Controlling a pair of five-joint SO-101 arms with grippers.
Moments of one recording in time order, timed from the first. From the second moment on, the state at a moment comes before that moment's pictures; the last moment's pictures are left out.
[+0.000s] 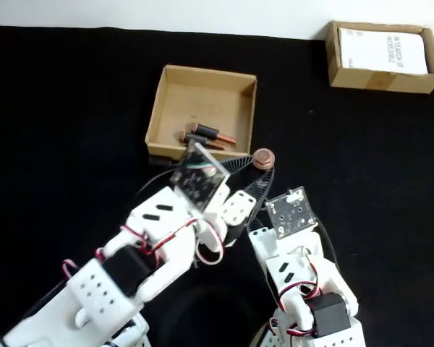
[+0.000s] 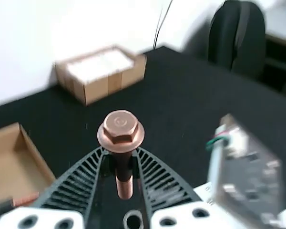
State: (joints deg) left arm 41.5 -58.2 54.6 20.7 5.0; right arm -22.5 -104.0 82.7 58.2 11.1
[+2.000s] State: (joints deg) left arm 42.3 -51.9 48.6 27.7 10.4; right arm -22.5 -103.6 82.7 55.4 11.1
